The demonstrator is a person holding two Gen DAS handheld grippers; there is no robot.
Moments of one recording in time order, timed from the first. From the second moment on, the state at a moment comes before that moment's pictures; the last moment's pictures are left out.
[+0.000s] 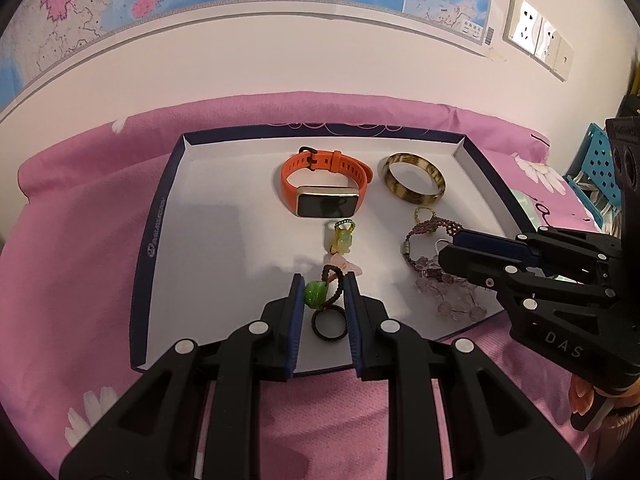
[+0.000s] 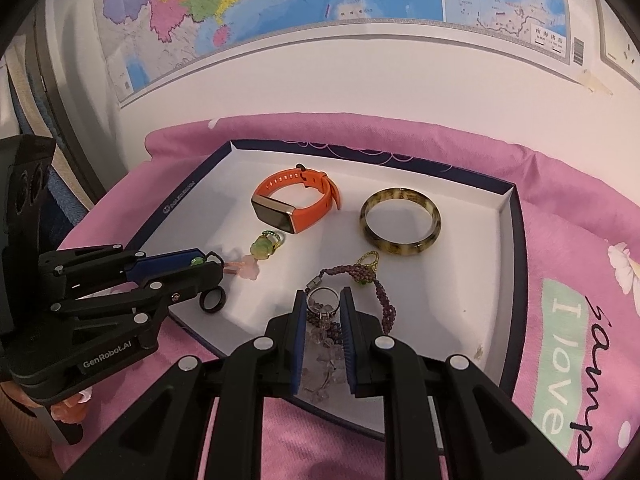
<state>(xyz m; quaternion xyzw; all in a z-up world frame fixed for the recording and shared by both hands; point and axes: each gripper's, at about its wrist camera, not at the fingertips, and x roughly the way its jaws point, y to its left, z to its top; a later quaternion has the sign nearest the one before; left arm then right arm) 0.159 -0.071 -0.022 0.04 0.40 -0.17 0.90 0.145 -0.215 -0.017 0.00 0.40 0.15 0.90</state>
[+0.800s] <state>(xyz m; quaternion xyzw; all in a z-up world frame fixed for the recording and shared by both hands) 0.155 -0.066 -0.018 0.04 0.40 -0.16 0.90 0.143 -0.215 -0.021 0.00 0.40 0.15 0.90</state>
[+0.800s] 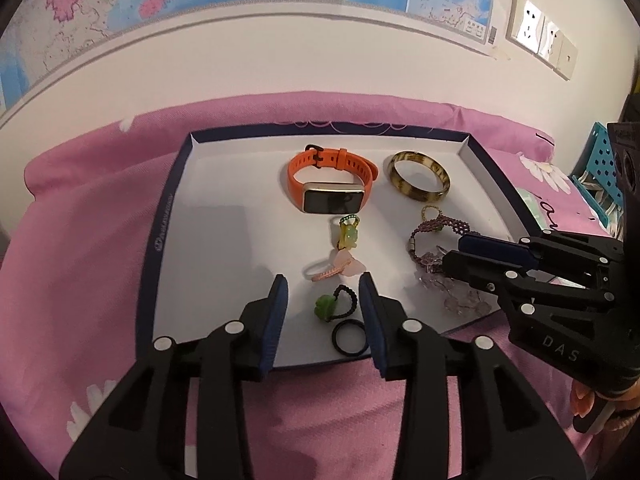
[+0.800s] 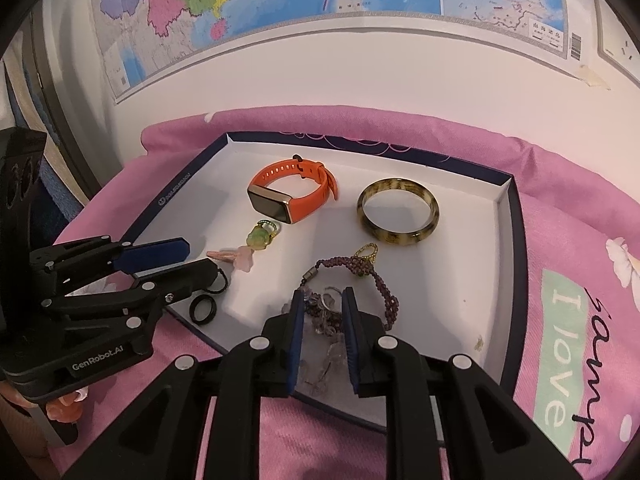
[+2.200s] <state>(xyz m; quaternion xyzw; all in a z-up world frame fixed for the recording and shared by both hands) 0.054 -0.025 -0.004 0.04 0.35 -0.06 0.94 0.029 -0.206 -0.004 0.01 0.34 0.10 0.93</state>
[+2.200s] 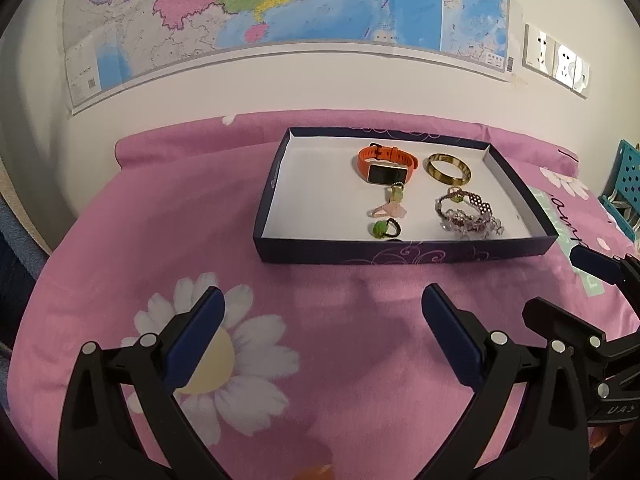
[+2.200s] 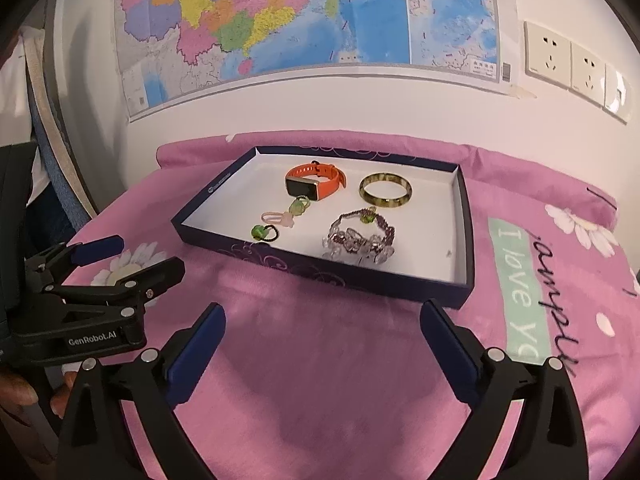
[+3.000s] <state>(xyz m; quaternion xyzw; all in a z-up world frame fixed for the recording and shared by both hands) 0.045 -0.026 0.000 0.04 0.34 -0.05 0.94 0.022 -0.200 -0.009 0.01 0.34 0.09 0.93</state>
